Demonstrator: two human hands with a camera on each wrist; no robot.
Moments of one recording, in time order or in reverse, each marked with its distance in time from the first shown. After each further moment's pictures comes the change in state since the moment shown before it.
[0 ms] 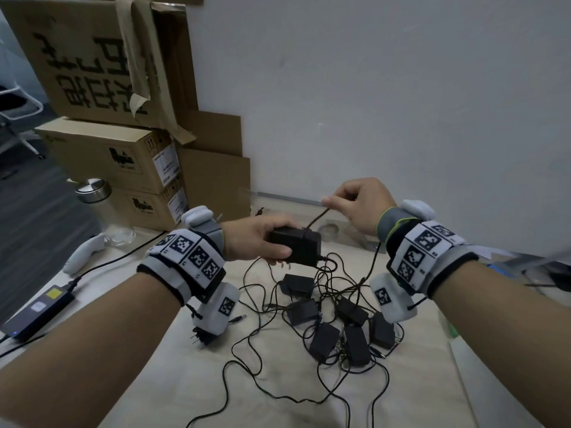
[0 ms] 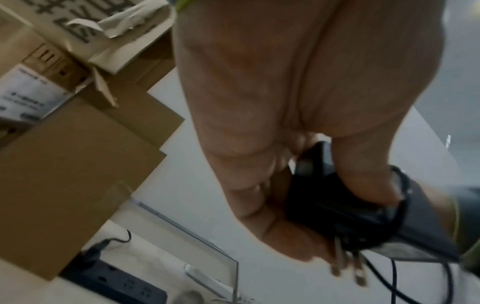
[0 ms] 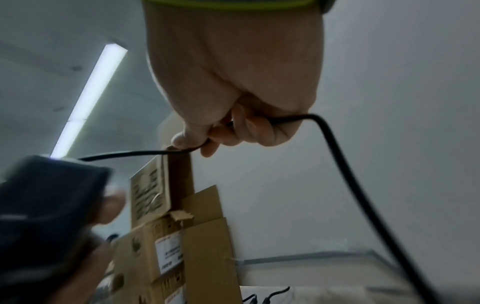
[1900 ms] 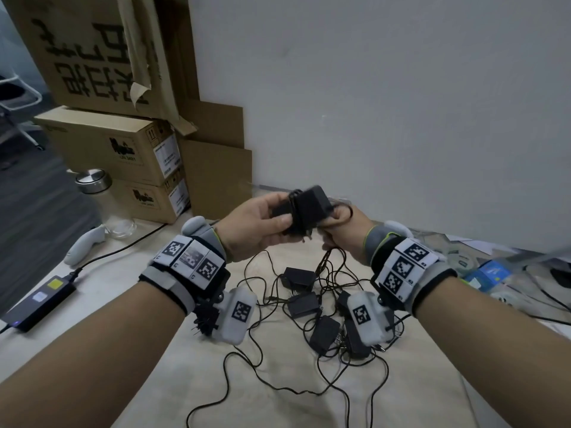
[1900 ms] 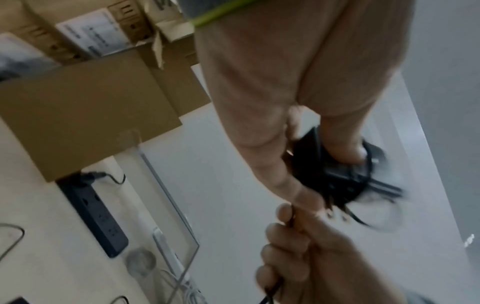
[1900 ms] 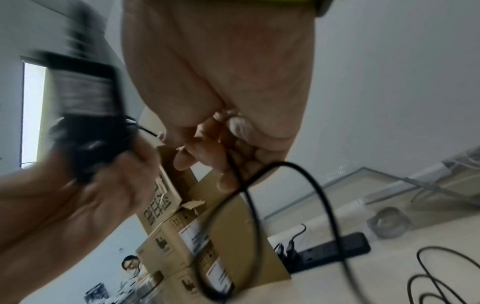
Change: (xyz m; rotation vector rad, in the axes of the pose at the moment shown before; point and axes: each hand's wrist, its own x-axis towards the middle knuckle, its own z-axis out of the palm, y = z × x) left_hand -0.006 0.004 0.019 -0.714 0.217 0.156; right_hand -0.027 0.007 0.046 0.457 -0.297 0.176
